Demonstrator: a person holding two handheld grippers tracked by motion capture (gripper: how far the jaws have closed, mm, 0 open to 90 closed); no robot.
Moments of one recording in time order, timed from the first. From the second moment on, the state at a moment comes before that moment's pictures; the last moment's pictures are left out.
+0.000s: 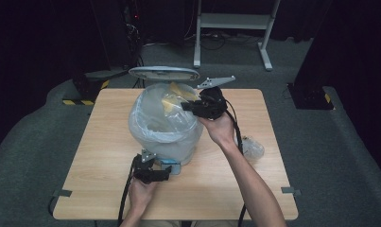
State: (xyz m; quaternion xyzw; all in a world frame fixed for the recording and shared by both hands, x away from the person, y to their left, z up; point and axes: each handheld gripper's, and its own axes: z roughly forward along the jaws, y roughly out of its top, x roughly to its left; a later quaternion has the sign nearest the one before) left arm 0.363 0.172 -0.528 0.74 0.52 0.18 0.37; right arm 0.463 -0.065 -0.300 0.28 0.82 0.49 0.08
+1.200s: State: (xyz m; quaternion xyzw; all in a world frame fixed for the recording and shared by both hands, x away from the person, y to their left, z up) left arm 0.362 0.172 -0.528 0.74 0.52 0.18 0.37; right arm 0.465 -0.052 -0.309 0.27 0.83 0.48 0.09
